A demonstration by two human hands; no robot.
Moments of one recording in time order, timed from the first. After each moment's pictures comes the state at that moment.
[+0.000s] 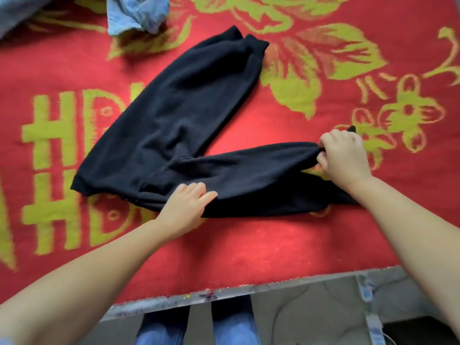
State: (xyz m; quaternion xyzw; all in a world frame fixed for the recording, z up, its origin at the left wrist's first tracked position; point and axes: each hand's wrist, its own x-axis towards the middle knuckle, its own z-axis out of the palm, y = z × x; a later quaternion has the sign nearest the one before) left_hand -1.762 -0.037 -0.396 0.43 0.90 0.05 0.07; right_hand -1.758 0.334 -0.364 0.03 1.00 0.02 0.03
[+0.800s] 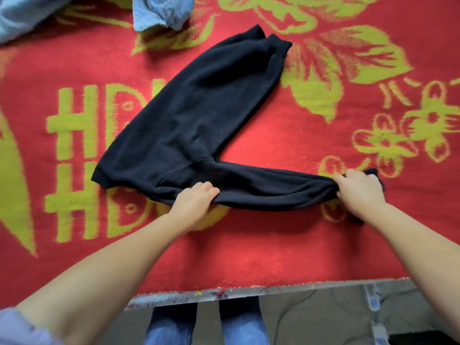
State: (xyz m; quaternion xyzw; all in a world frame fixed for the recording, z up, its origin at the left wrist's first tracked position) left_hand -1.768 -0.050 -0.394 0.26 0.92 0.08 0.29; right_hand -1.725 0.324 -0.383 0.05 0.94 0.15 0.30
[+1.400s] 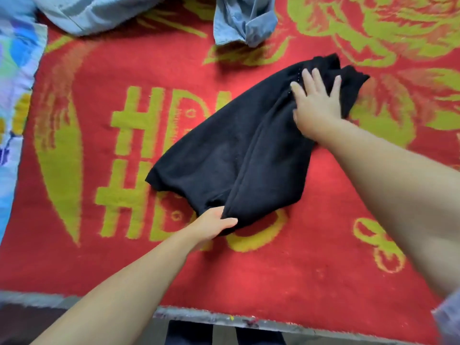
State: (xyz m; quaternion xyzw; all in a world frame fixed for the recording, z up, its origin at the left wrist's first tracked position) left_hand -1.774 -0.125 -0.407 -0.11 0.71 0.52 0.46; right_hand -1.977 0.121 -0.358 -0.05 0.98 0.11 0.14
